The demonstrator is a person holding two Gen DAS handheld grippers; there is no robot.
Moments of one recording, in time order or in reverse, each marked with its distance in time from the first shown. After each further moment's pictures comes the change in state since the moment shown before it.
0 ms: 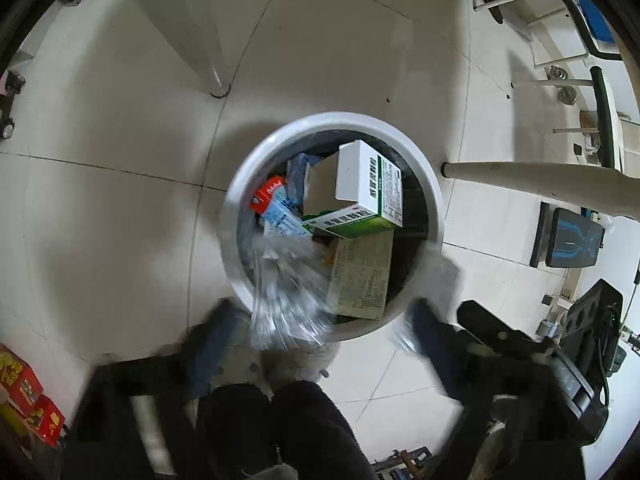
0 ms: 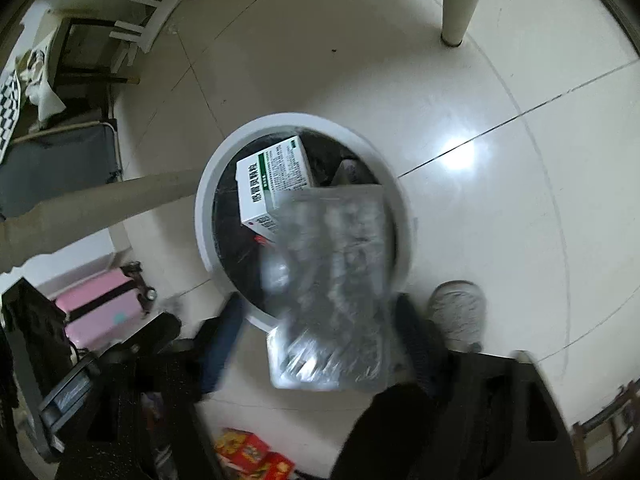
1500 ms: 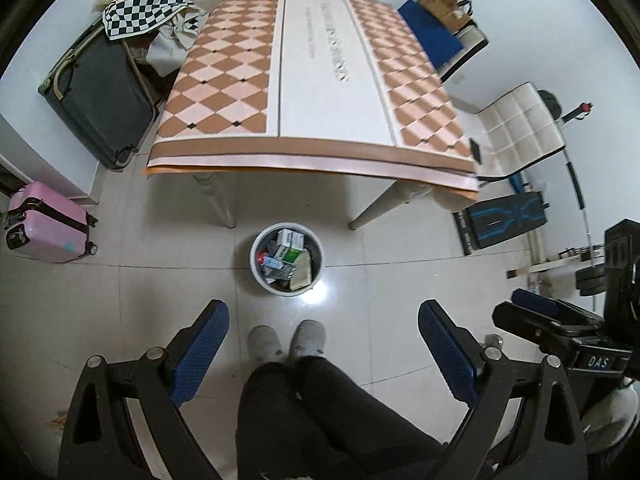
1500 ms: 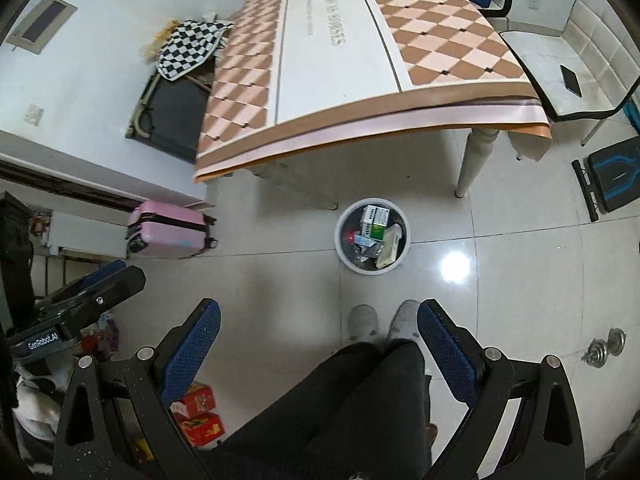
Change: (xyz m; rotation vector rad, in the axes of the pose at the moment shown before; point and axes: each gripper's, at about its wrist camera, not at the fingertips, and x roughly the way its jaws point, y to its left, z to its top) left arm -0.483 -0.136 -0.258 0.316 -0.394 0.008; right arm -0.547 0.158 -0.287 -0.505 -0.253 -0.006
